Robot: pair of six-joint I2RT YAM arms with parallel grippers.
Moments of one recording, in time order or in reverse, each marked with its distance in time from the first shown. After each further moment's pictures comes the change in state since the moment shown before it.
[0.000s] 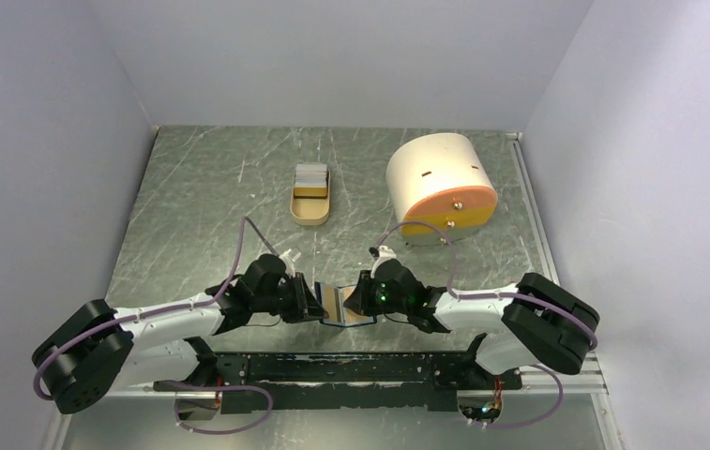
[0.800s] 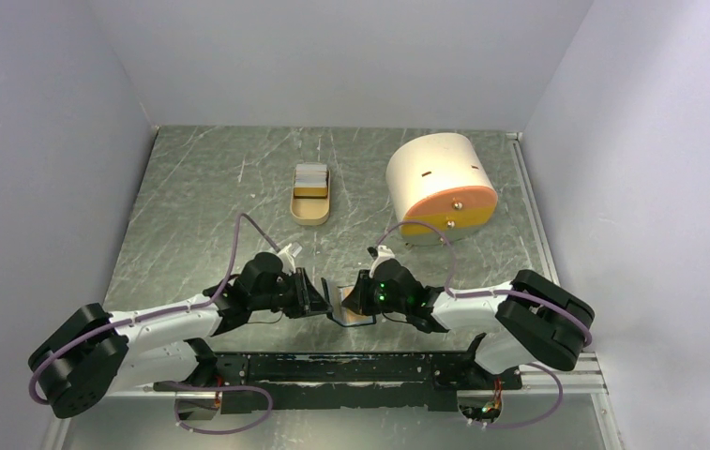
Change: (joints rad) left arm -0.001 -0.029 -0.002 0.084 0.008 0.006; right arm 0.000 0.037 0.000 0.053 -0.006 0.001
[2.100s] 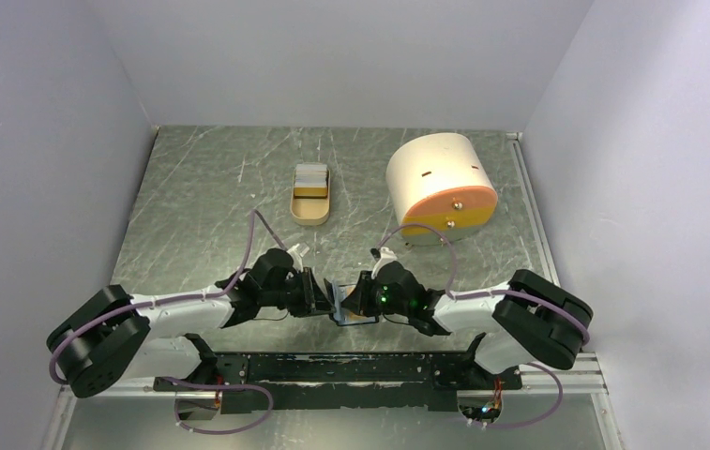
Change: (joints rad) left arm -0.004 0.134 0.054 0.005 0.006 0.016; right arm 0.000 0.016 -0.037 0.089 -0.011 0.032
